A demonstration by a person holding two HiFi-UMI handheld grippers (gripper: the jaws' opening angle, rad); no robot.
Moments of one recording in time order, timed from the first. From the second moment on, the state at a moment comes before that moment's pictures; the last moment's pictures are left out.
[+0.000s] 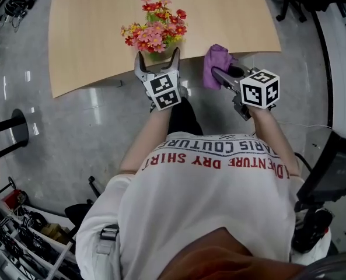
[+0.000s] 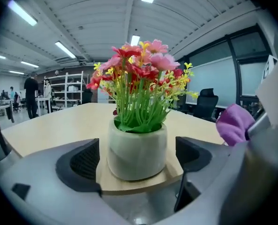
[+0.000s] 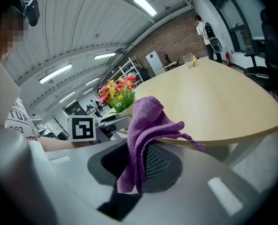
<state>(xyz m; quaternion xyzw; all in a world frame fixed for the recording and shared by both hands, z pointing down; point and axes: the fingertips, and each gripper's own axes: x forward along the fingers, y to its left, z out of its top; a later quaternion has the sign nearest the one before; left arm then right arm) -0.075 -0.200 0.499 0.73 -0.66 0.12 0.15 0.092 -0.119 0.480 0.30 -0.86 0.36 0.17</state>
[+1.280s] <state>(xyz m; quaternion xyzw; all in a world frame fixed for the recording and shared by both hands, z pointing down) -0.070 -0.205 0.513 0.87 -0.44 0.17 0.12 0.028 -0.184 0.475 0.25 -0.88 0.39 0.11</state>
